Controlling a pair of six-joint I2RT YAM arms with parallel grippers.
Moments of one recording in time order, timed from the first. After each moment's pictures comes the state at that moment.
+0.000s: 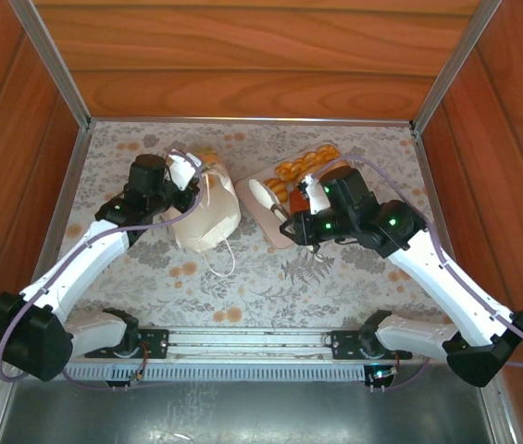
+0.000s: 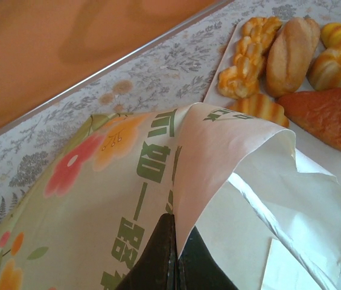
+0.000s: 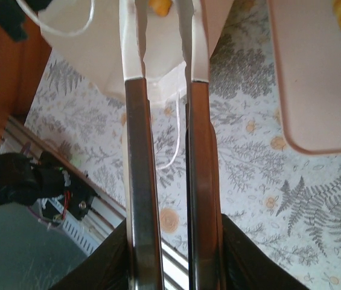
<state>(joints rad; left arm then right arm) -0.41 1.19 0.93 -0.27 0.15 0.21 0.77 1.11 1.26 -1.00 -0.29 0.43</state>
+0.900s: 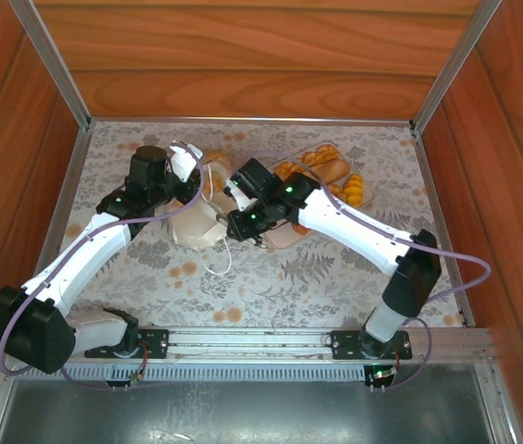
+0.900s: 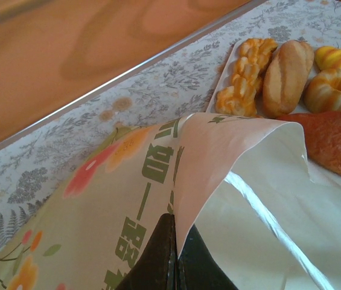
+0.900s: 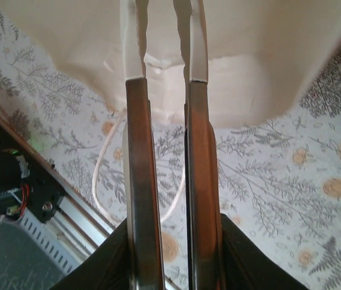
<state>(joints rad) -0.41 1.22 0.99 -0.27 0.17 0.18 0.96 1.70 1.57 -0.95 -0.22 0.39</state>
